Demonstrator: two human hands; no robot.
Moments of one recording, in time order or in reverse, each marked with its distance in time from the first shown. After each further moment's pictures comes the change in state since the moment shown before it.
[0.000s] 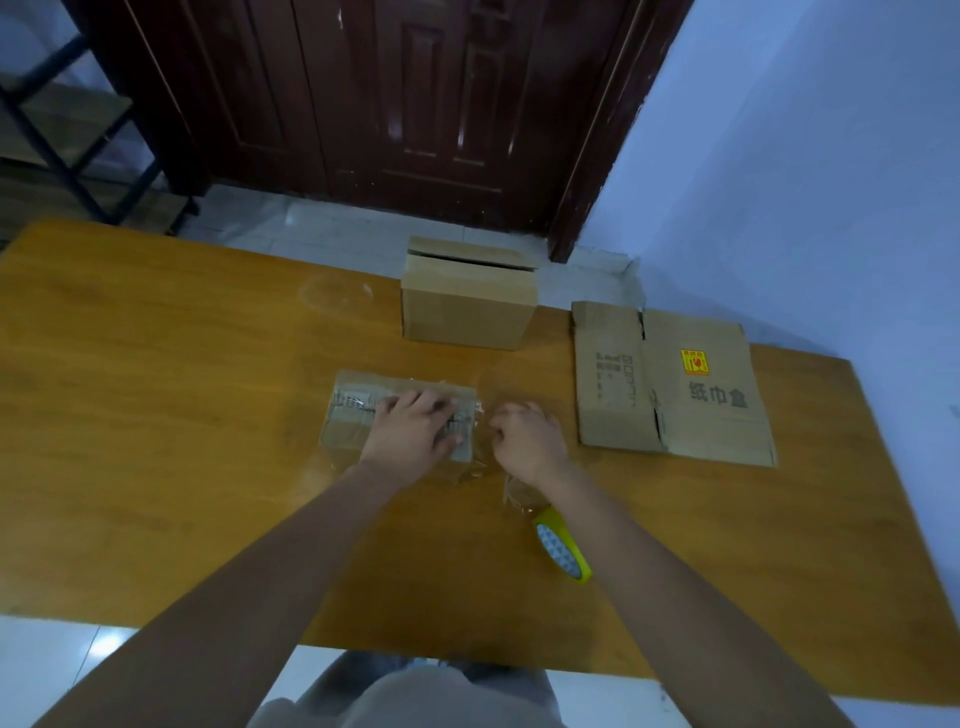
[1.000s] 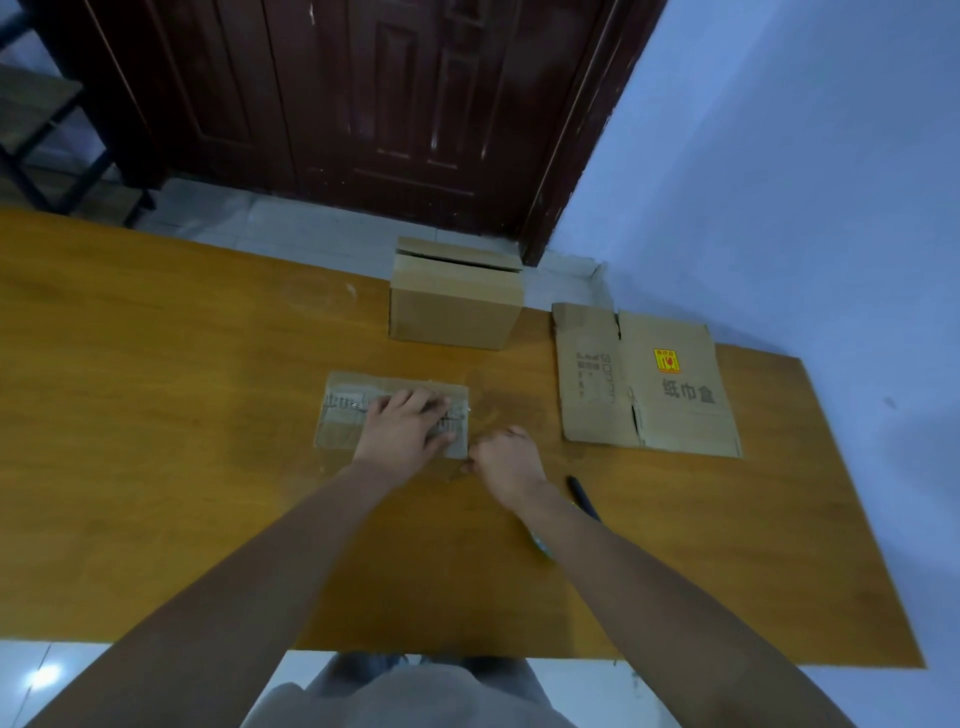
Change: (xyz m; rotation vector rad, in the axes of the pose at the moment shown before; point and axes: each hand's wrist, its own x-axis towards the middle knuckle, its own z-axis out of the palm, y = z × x) left_hand -0.003 -0.008 0.005 -0.036 0.010 0.043; right_hand -0.013 -0.018 0.023 -0.349 -0.061 -0.119
